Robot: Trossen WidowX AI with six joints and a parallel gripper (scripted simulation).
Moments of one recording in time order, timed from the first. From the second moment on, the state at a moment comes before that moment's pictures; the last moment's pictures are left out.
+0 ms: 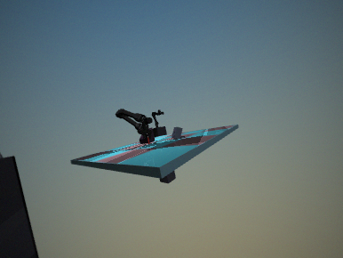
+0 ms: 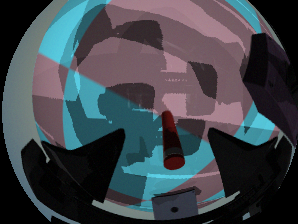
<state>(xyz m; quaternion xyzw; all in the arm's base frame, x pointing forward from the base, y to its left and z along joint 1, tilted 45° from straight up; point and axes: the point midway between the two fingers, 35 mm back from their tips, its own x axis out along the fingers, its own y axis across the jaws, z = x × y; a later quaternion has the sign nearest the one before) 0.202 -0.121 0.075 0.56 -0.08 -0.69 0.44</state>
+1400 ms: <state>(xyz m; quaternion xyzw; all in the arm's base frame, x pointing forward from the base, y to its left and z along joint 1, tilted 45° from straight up) 0.203 -0.085 0.105 0.56 -0.08 -0.69 0.44</state>
